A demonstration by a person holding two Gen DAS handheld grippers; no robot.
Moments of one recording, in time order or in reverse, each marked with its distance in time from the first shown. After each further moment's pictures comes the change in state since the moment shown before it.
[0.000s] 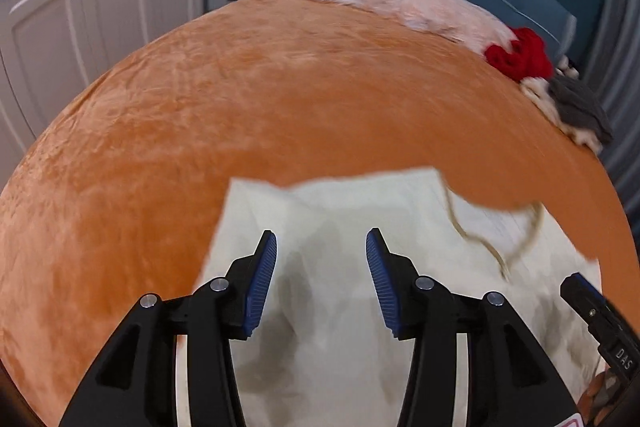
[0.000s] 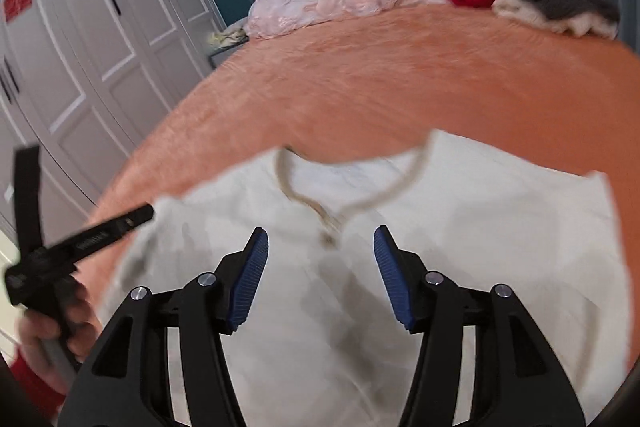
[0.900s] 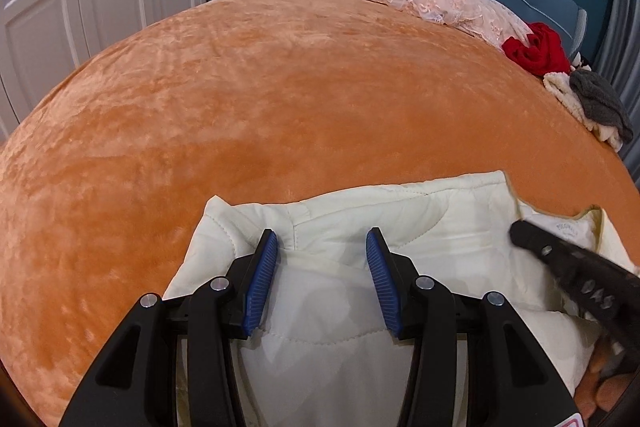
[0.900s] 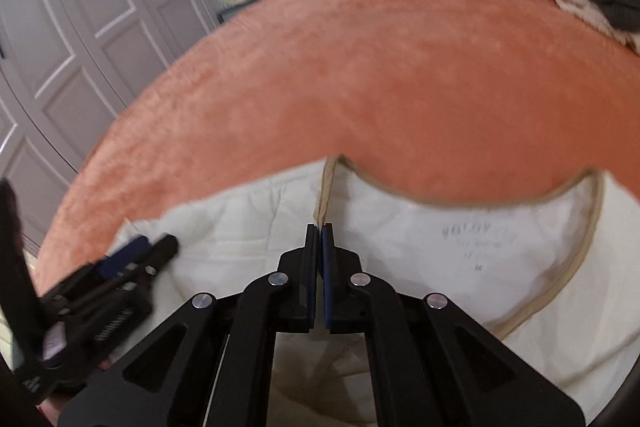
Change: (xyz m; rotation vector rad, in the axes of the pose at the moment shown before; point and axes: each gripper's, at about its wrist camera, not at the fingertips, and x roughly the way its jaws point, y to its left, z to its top) left arm 0.075 0.006 -0.016 0.036 -0.037 0.046; right arm 0.145 0.034 0.016 -0.113 0.129 -0.039
